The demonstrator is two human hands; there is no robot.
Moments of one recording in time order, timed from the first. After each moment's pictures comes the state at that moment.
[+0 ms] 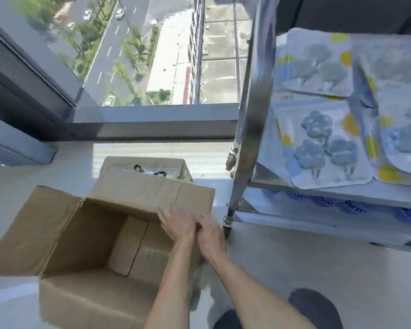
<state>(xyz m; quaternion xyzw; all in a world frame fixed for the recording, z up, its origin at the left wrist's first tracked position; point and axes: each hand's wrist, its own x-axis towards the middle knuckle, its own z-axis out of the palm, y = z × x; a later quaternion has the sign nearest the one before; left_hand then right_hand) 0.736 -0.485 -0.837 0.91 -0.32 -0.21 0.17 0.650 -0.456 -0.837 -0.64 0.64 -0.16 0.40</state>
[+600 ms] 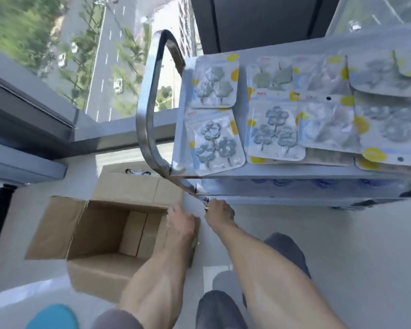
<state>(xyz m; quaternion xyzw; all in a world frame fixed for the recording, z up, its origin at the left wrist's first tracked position) 0.579 -0.438 -0.696 0.89 -0.39 -0.25 0.03 0.477 -0.465 -0.714 -0.60 0.68 0.04 0.41</state>
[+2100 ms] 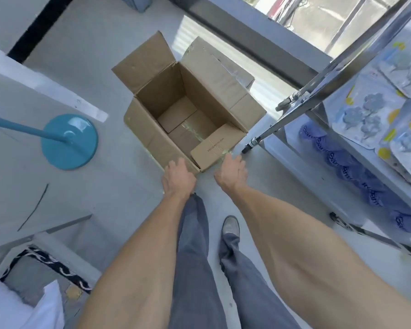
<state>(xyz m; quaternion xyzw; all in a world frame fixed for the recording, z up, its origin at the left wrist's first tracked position) 0.731 -0.193 -0.573 0.92 -0.24 -0.31 -0.01 0.634 -0.292 -0.584 -0.75 0.55 0.23 0.28</state>
